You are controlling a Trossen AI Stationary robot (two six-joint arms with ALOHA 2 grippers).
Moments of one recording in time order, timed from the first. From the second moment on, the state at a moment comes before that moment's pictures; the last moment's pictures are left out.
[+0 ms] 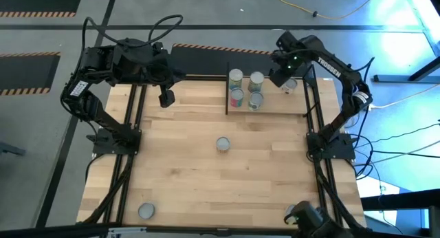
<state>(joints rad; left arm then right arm) 0.10 1.50 2.32 -1.37 -0.29 0.04 -0.94 1.66 1.56 -1.31 -0.07 -0.12</state>
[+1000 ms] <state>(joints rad) 0.10 1.50 2.32 -1.37 -0.29 0.09 -0.93 1.66 1.16 -0.92 0.14 0.23</state>
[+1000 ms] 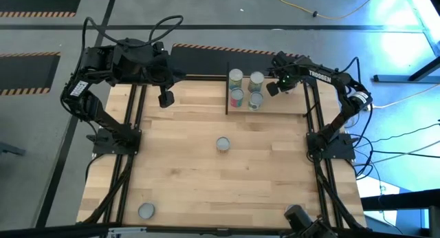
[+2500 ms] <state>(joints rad) 0.09 1.52 2.30 -1.57 -0.12 0.06 -0.58 1.65 1.81 -1.23 0.10 -0.06</state>
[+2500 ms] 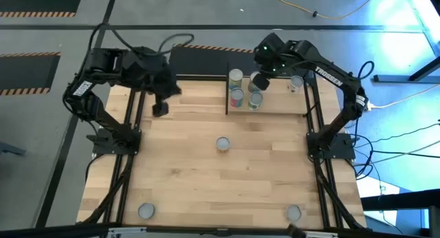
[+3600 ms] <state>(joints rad) -0.03 1.58 1.57 -0.88 0.04 0.16 0.04 1.54 2.34 -1.44 0.06 0.02</state>
